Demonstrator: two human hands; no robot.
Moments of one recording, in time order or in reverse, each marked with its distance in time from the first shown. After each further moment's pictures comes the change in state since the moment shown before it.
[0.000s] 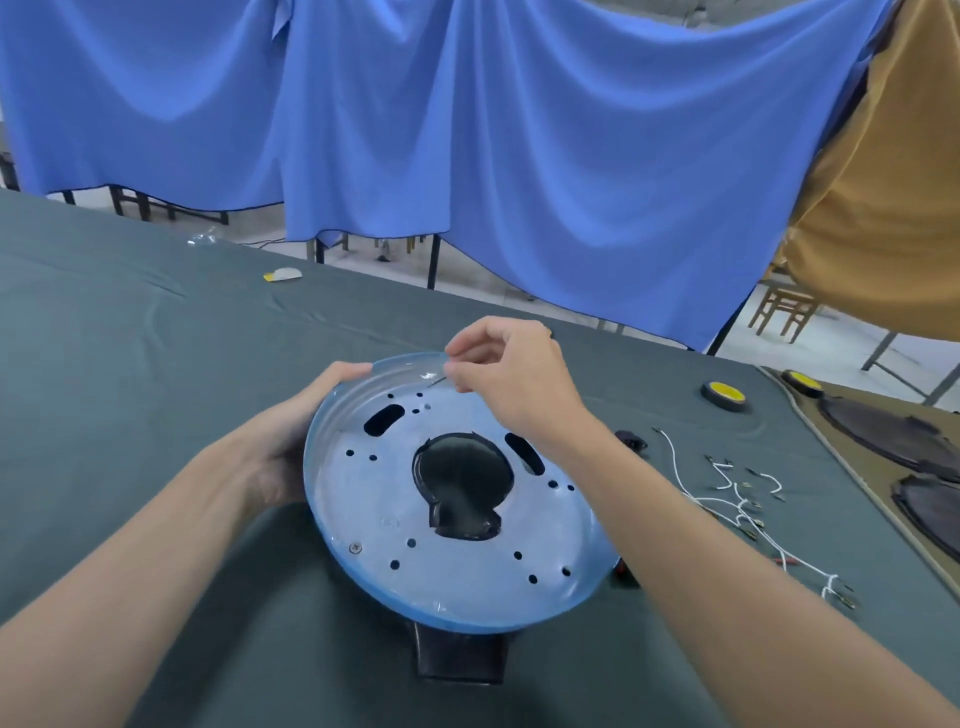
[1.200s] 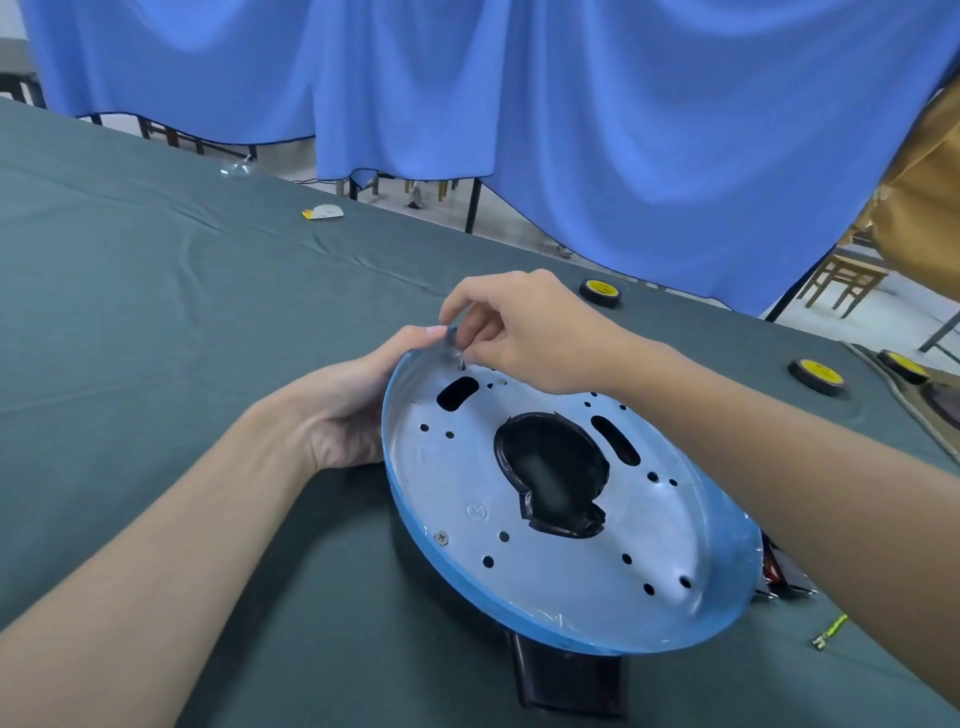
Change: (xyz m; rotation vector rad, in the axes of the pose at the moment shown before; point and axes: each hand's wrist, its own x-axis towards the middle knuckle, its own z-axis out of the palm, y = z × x) left_hand 0.019 -0.004 -0.020 -0.030 -0.106 -0.003; right_hand 0.049 0.001 0.041 -0.478 -0.448 -0.339
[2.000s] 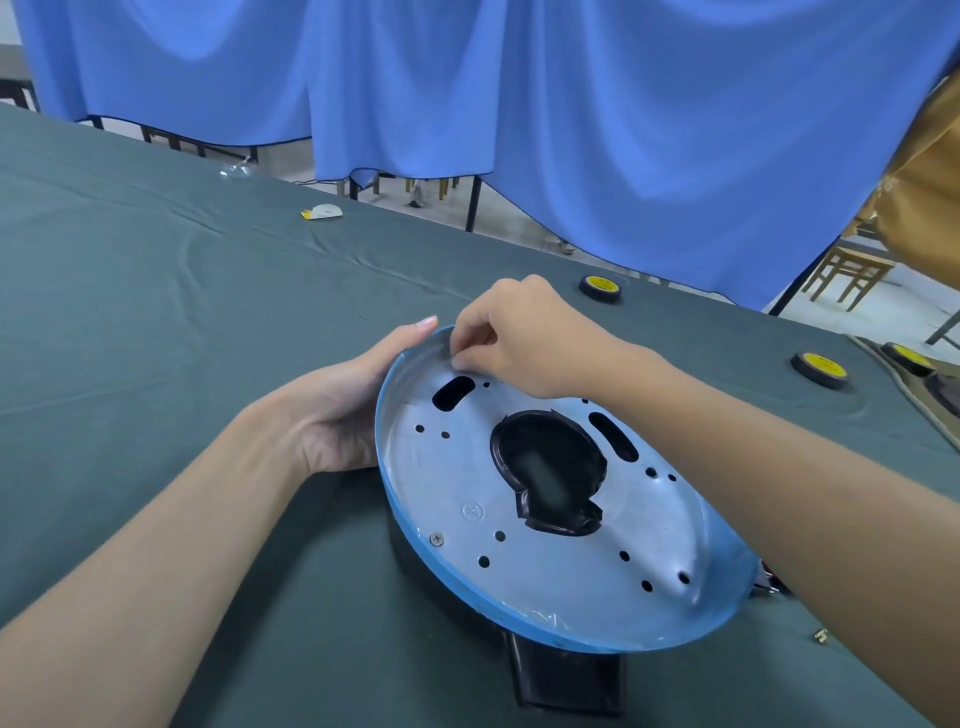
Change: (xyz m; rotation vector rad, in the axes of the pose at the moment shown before) left_hand -0.002 -0.003 -0.005 -0.007 0.014 -0.036; right_hand 0.003 0.004 0.009 -0.072 -0.021 0.038
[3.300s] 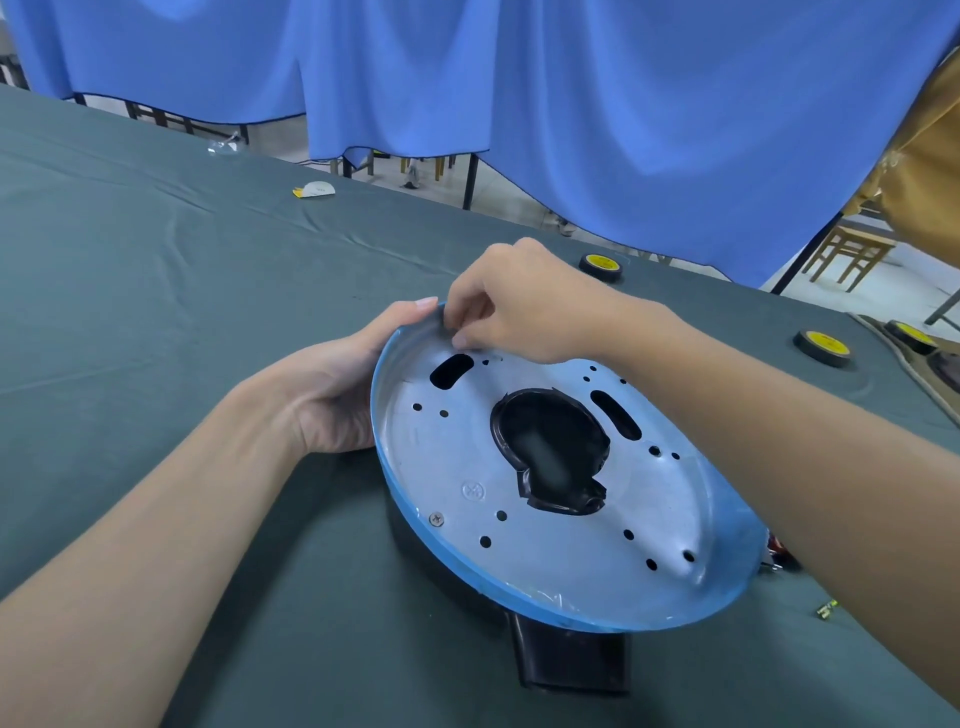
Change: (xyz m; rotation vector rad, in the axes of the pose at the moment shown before) left_hand 0.001 0.001 0.002 0.022 0.019 -0.022; right_hand 0.004 -0.004 -0.009 -0.073 -0.064 0.015
